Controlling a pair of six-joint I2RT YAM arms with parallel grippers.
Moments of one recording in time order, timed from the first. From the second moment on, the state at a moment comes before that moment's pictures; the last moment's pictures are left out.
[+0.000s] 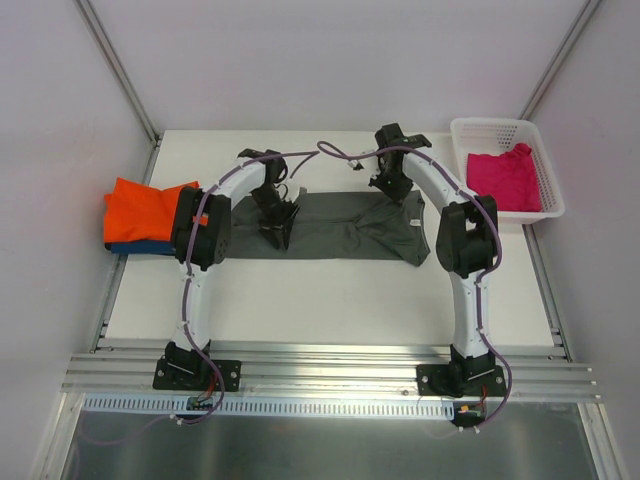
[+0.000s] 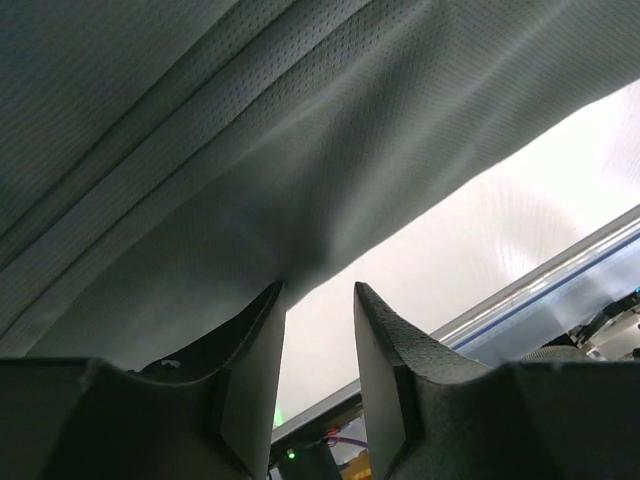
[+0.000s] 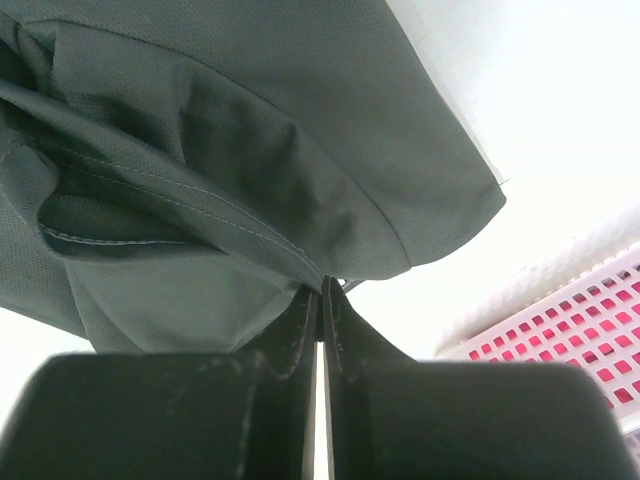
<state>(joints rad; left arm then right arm) -0.32 2.26 1.83 -1.23 0.44 0.14 0.36 2.22 2.00 -1.06 0.09 -0.64</state>
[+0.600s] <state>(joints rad) -0.33 2.31 1.81 -1.24 0.47 0.13 0.35 2.29 2.13 -0.98 0.14 -0.71</state>
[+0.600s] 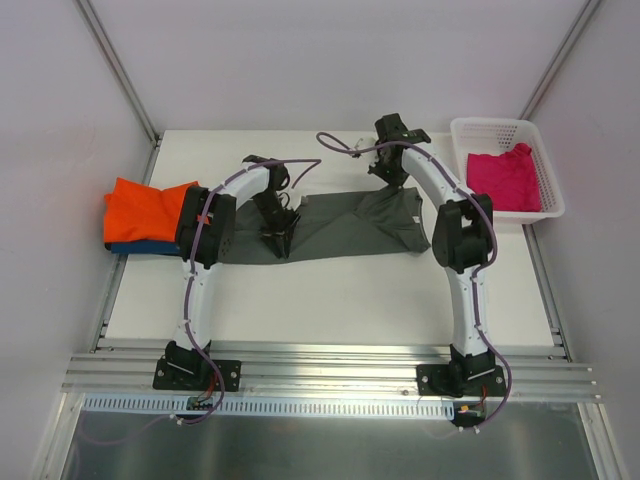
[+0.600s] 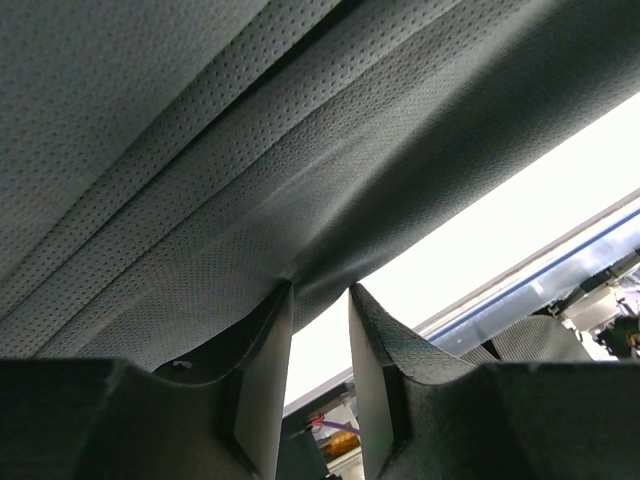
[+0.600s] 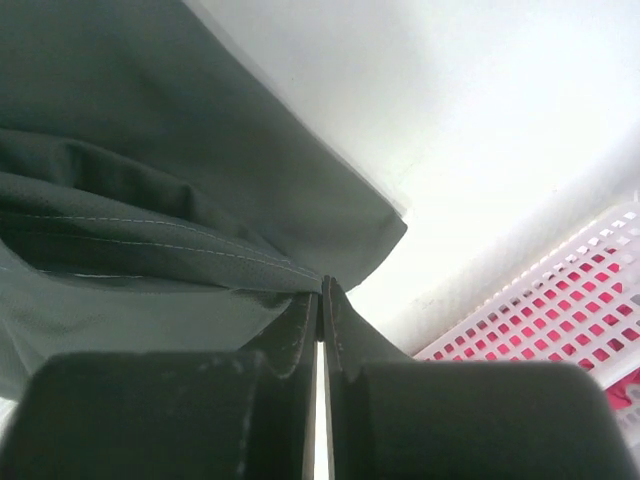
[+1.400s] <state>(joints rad) -0.33 2.30 1.80 -1.26 0.44 0.13 0.14 1.97 1.86 -1.32 -0.27 -0.49</state>
